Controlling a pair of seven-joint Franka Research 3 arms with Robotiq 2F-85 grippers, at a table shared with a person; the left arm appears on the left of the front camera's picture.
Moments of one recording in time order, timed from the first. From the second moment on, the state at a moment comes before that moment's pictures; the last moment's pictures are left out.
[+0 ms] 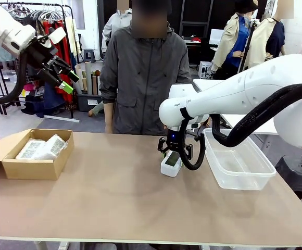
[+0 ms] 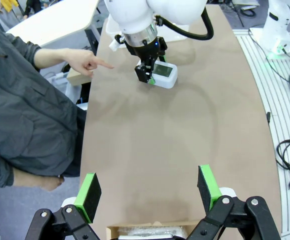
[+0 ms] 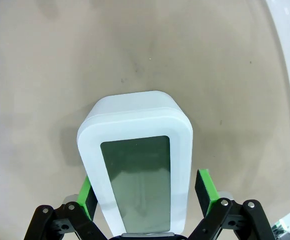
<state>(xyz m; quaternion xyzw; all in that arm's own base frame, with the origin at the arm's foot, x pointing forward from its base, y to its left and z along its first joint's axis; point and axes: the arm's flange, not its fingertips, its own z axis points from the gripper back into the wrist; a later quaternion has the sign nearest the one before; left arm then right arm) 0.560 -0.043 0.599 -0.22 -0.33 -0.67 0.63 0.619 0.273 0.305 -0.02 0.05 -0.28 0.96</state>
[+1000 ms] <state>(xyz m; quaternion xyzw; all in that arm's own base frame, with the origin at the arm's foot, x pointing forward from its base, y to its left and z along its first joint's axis) 0.560 -0.043 0.599 -0.22 -0.33 -0.67 0.63 0.614 0.279 0.310 -0.03 0.04 -0.26 0.97</state>
